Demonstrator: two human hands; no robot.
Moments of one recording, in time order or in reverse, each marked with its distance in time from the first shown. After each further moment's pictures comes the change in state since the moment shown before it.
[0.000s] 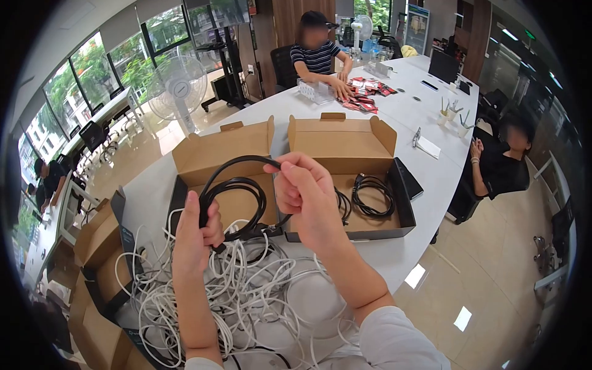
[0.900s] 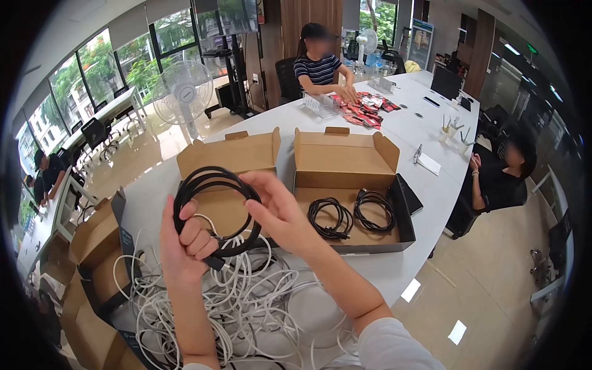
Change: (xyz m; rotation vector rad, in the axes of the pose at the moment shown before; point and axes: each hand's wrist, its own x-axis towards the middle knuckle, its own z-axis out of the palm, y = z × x) left_hand -0.004 0.022 -0.017 -0.758 -0.099 -0.094; right_hand 0.021 0.049 0.001 -0.281 -0.393 -0.088
